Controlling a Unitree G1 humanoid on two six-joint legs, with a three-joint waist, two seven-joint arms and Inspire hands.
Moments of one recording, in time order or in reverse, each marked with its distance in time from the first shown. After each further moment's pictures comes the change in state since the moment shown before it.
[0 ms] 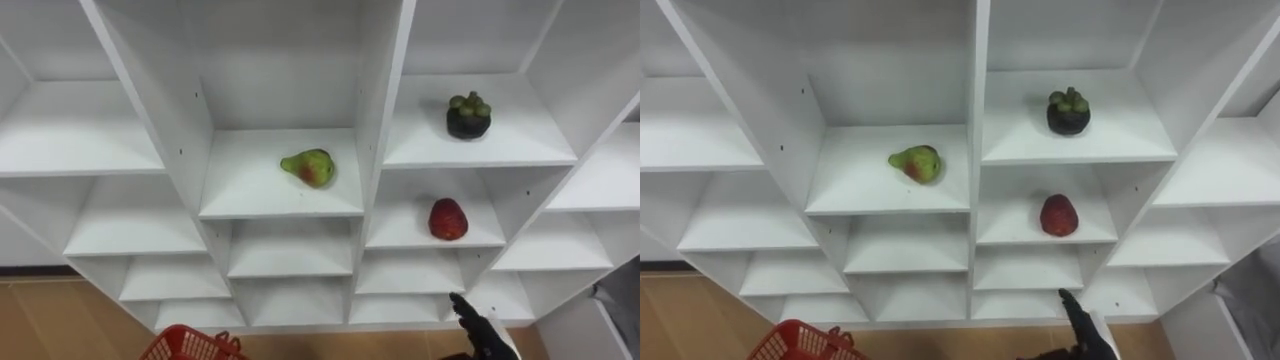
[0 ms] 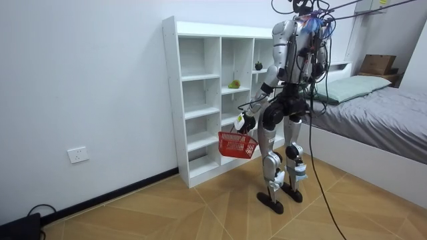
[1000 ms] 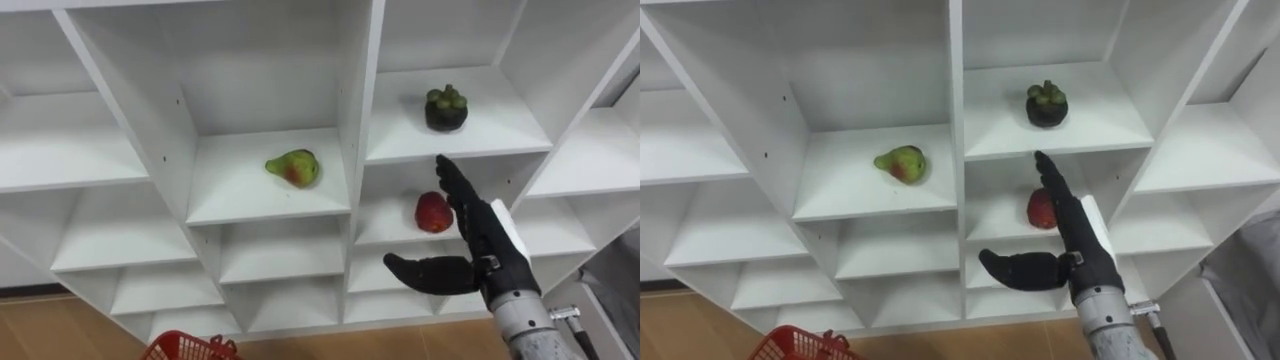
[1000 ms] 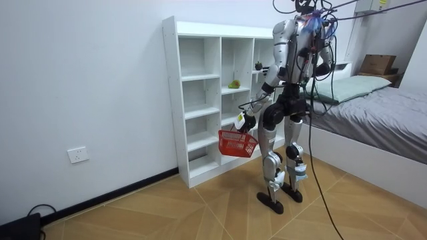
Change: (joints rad) left arm 0.069 0.016 -0.044 -0.039 -0.099 -0.030 0.036; right arm 0.087 -0.014 -0.004 -0.674 0.088 -0.020 0.029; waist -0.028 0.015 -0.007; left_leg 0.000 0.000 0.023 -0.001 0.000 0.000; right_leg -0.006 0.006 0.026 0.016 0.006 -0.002
